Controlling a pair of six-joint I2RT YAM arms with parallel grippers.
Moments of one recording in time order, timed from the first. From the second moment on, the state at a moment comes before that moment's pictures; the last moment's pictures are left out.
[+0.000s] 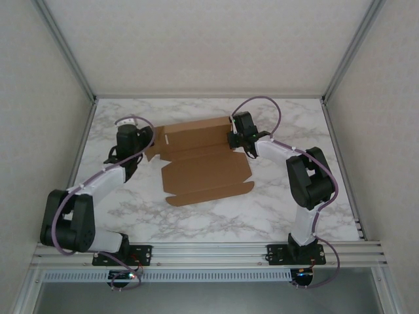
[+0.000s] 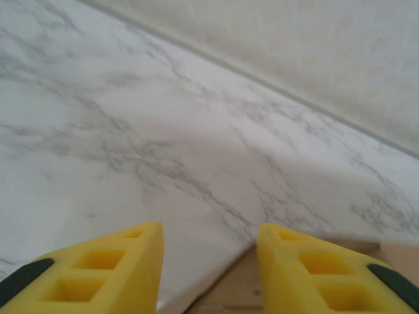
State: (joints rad) left arm -0.12 1.37 0.75 0.20 -0.13 -0.47; right arm 0.49 1.88 1.25 -0.18 0.12 0.10
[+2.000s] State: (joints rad) left arm -0.15 1.57 0.71 0.42 0.10 -0.78; right arm 0.48 1.89 1.26 -0.17 0.10 0.18
